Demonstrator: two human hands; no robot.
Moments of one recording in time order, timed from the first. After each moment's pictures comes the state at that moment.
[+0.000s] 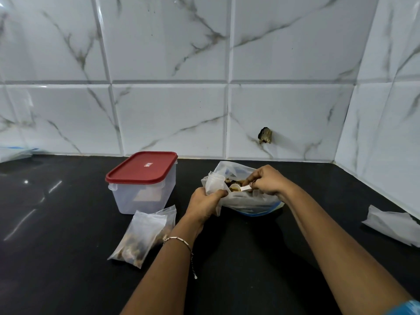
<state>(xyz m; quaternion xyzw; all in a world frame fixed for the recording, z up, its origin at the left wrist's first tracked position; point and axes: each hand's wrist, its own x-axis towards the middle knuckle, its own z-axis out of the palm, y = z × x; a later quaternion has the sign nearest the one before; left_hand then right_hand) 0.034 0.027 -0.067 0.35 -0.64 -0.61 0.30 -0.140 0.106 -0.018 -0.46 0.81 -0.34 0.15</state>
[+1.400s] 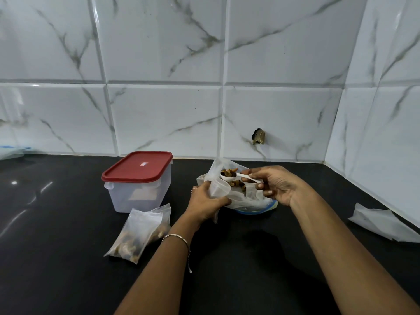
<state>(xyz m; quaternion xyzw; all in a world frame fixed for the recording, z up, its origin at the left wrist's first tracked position) 0.032 0.030 -0.069 0.33 -0.75 -0.51 0.26 -0.125 0.147 -0.002 -0.31 0.64 -0.59 0.38</state>
